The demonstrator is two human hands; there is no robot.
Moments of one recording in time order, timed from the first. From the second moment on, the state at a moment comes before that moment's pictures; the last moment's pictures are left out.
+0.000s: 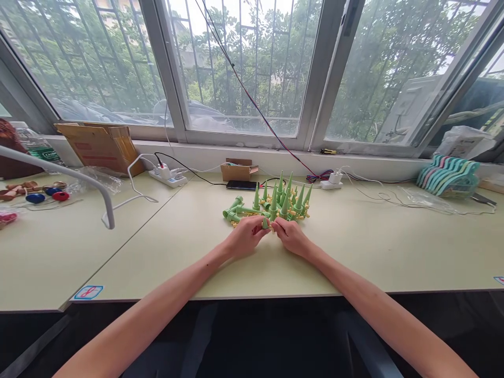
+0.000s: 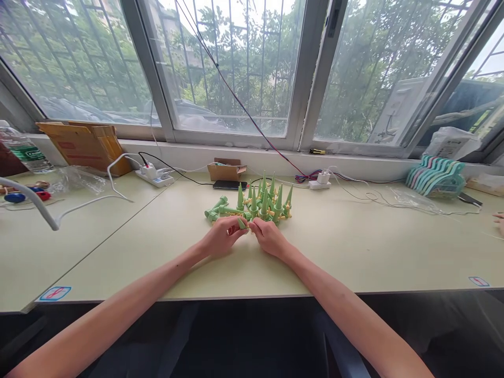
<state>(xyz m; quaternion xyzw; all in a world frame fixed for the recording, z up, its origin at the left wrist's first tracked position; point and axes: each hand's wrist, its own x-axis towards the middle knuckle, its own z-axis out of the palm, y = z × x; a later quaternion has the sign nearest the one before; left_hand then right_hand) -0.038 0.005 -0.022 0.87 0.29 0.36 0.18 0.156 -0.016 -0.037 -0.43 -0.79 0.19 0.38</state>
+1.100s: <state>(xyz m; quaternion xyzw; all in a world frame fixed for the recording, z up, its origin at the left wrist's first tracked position) -0.038 0.008 -0.019 0.87 0.29 0.38 0.11 0.156 -0.017 -0.032 -0.42 -0.81 0.17 0.37</state>
